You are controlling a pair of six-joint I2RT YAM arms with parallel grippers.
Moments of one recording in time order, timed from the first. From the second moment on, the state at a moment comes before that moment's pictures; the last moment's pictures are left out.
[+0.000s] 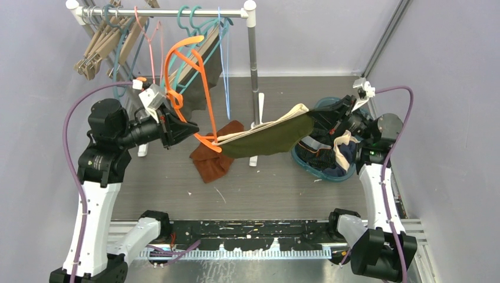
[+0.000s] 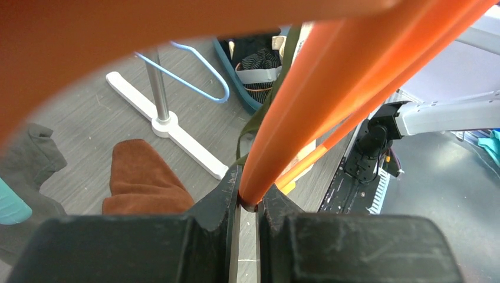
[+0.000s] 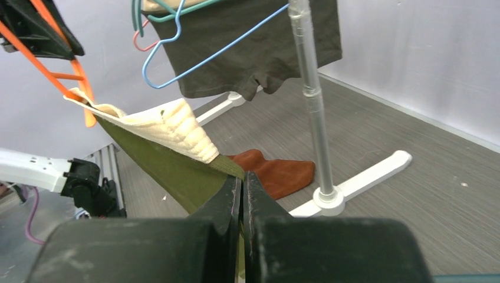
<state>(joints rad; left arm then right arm) -0.15 0.87 1.33 -0.65 0.90 -0.03 -0.22 0.97 0.77 0.62 -1.19 0.62</state>
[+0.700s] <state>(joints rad) -0.39 1.05 1.50 -0.95 0.52 0.21 0.06 1.00 0.88 0.19 -1.24 0.24</state>
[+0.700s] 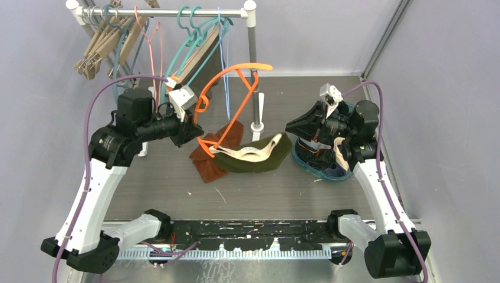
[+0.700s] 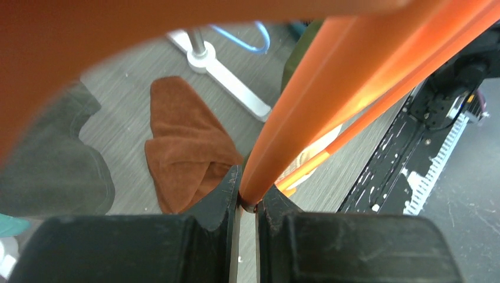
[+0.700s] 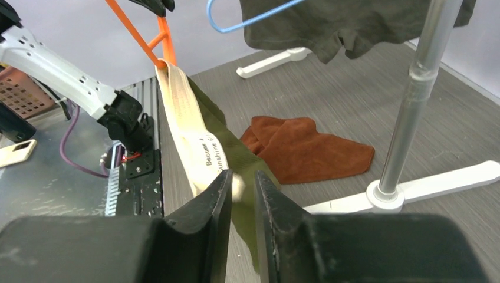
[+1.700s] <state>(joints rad) -0.60 1.12 1.56 -1.18 0.10 0.44 0.06 0.92 1.29 -0.65 -0.99 -0.32</state>
